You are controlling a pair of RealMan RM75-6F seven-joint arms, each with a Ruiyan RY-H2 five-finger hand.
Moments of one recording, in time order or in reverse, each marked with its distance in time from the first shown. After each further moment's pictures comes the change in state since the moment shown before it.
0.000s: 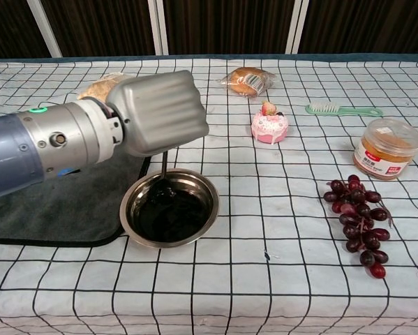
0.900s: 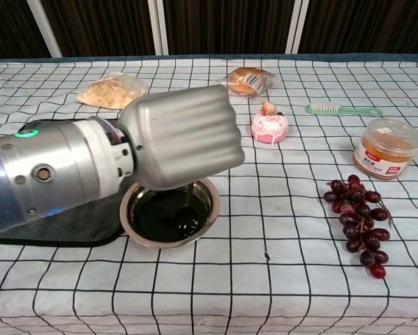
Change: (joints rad) left arm 0.009 0.027 0.072 -0.196 0.096 0.060 0.052; right arm -0.001 0.003 -0.004 -0.003 -0.008 0.001 0.007
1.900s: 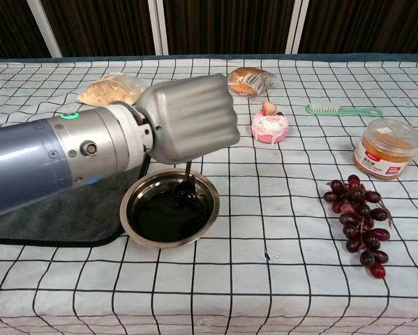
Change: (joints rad) left arm -0.050 -0.078 -0.097 0.181 -0.082 -0.075 0.019; right arm -0.002 0.003 0.001 0.000 0.000 0.004 0.007
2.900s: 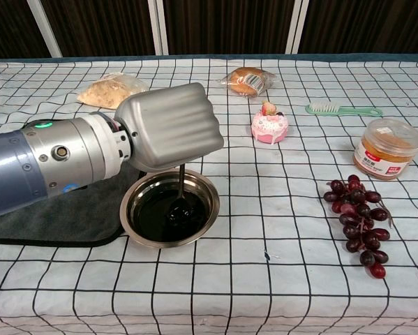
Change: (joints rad) left arm 0.072 0.038 0.046 0.027 0.080 -0.001 -0.236; right arm 0.002 -0.005 -0.001 -0.001 0.002 -0.004 -0.010
